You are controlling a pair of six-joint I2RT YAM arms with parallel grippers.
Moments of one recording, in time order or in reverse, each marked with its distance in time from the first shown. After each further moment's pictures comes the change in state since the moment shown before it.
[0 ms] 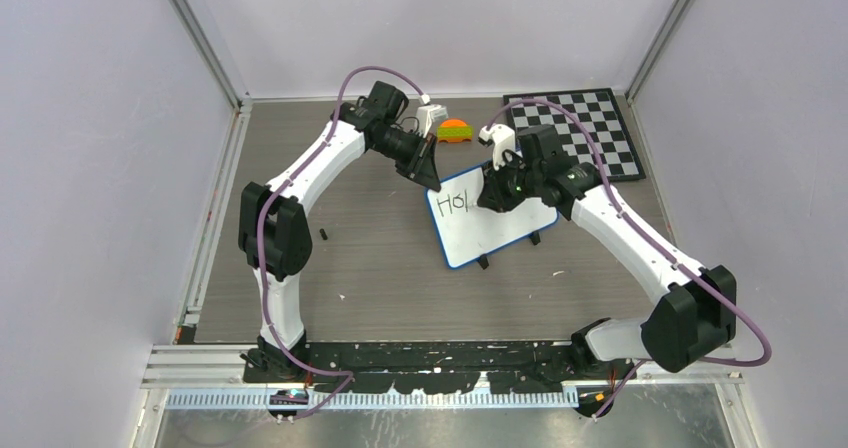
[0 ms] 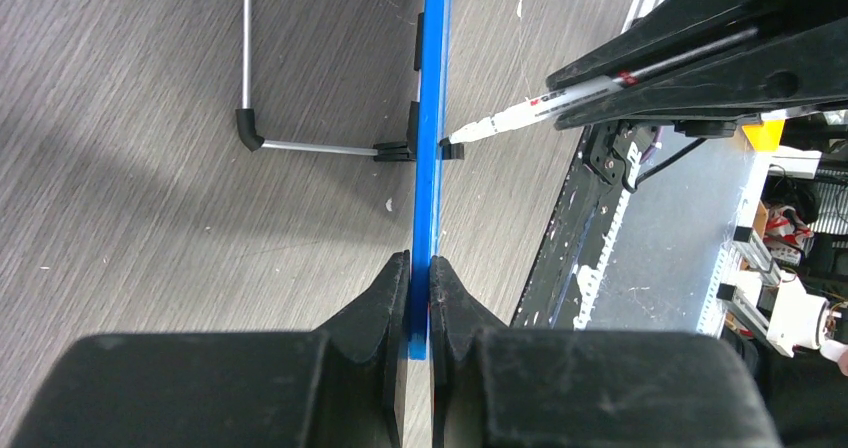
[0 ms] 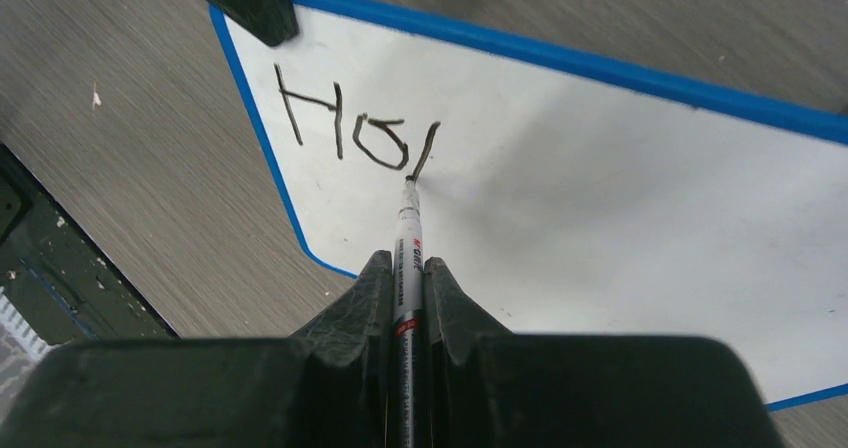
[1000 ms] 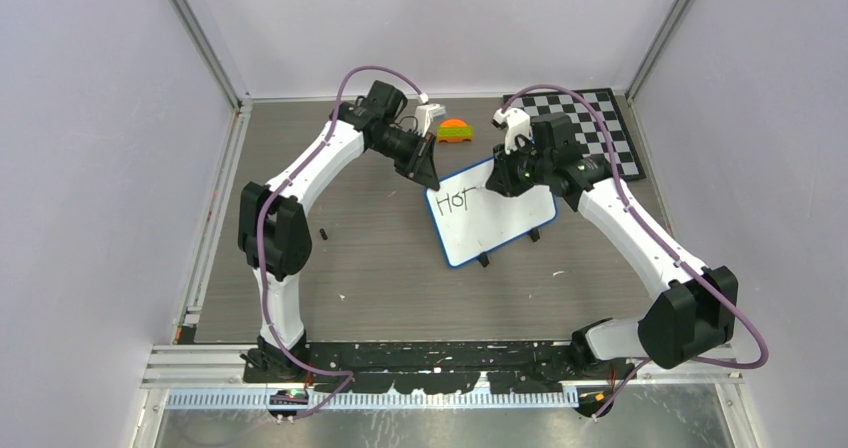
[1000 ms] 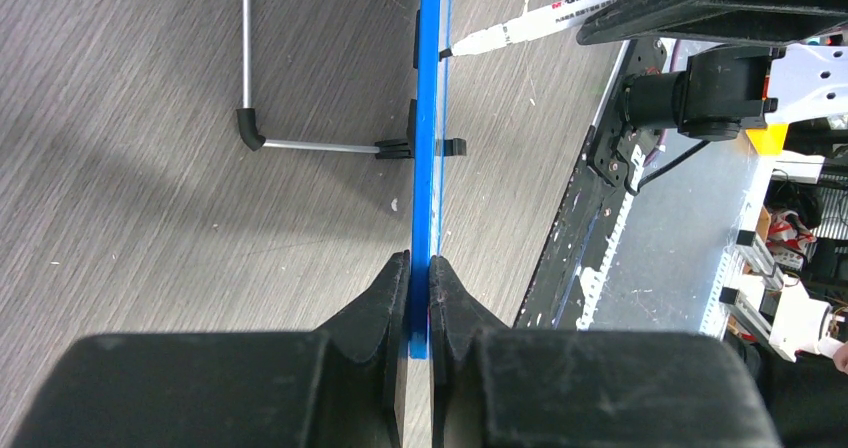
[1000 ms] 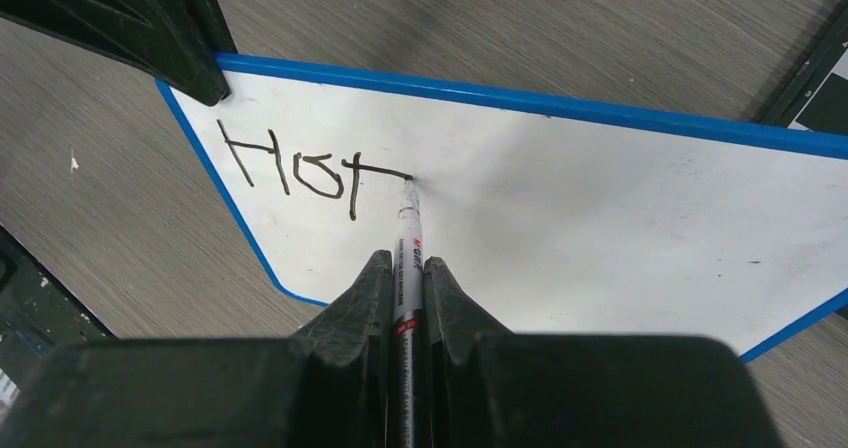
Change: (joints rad) left arm 0.000 0.000 0.000 0.002 -0.003 -0.001; right arm -0.068 0.015 0.065 0.026 0.023 0.022
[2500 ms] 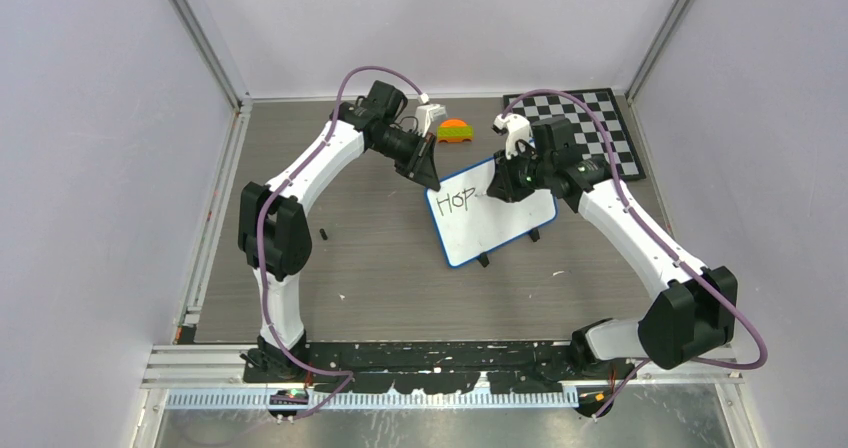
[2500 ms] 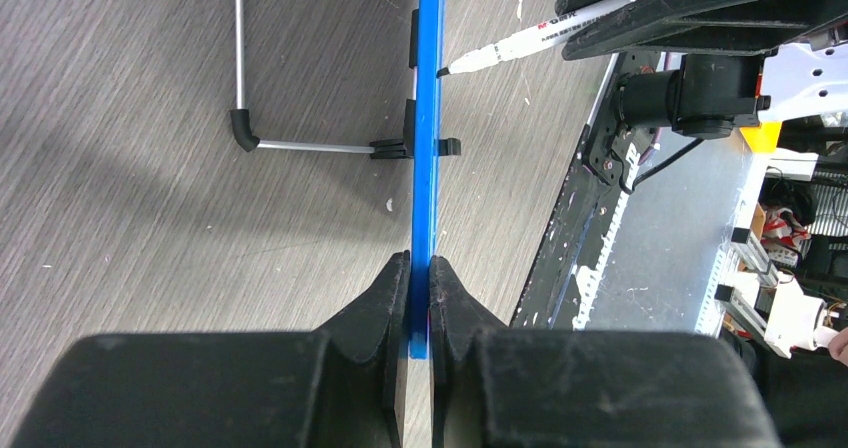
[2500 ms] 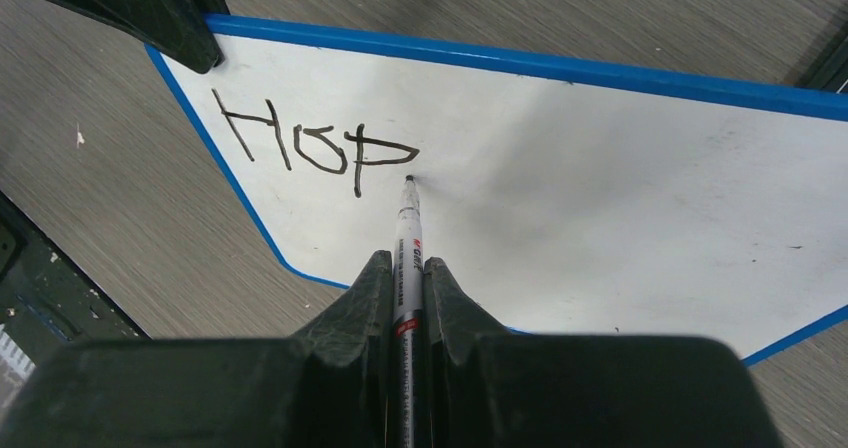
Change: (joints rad) left arm 0.000 0.000 0.000 -0.002 0.009 0.000; right arm -0.012 -0.004 -0.024 -0.030 -0.036 -0.005
